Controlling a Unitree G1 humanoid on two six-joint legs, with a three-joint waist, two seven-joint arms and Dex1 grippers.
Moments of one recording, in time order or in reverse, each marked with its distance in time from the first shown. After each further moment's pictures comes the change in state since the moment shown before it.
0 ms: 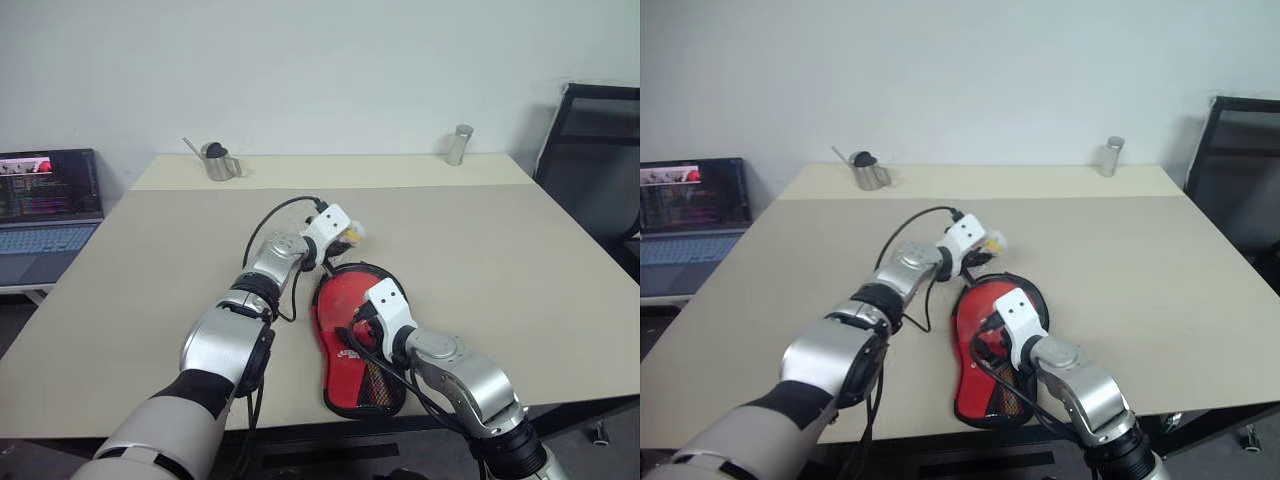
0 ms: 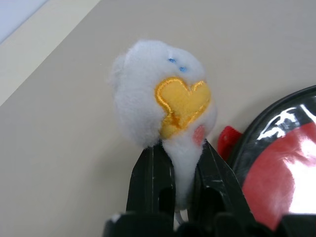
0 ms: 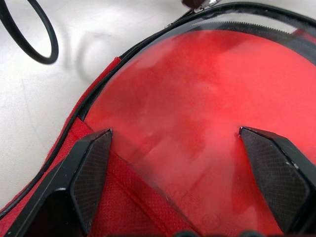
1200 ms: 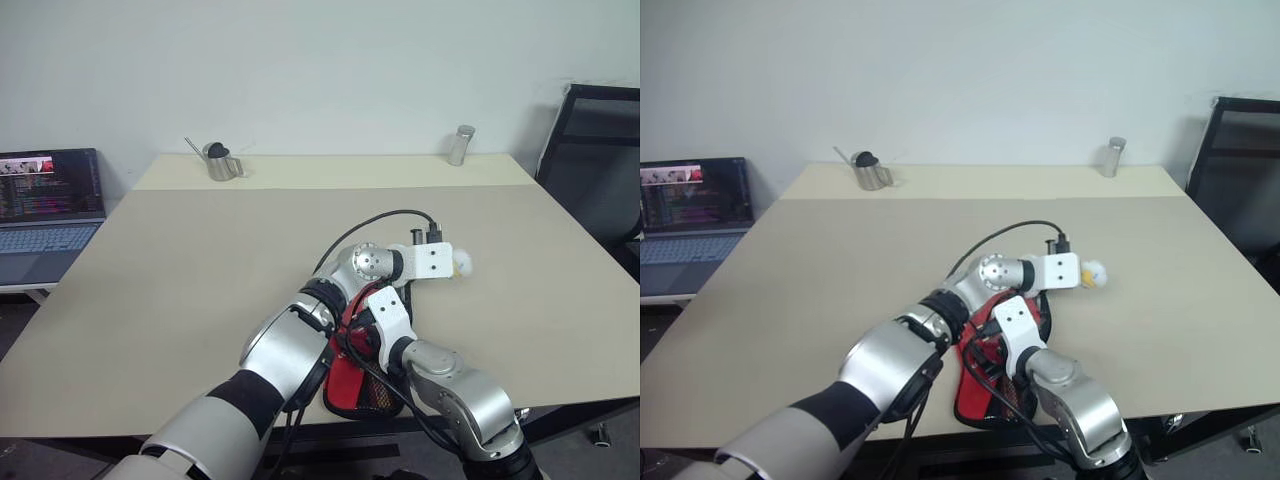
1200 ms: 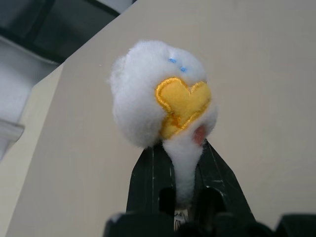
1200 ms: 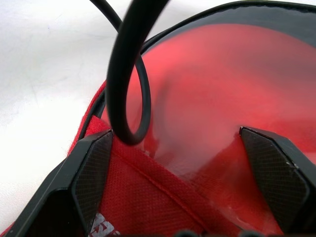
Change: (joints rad) left arm -0.080 -0.276 -0.141 0.037 0.178 -0.330 -0.028; right arm 0.081 0.094 0.001 -0.089 -0.030 0.055 -0.078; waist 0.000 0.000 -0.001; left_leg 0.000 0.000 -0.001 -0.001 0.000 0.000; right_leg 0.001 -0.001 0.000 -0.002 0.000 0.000
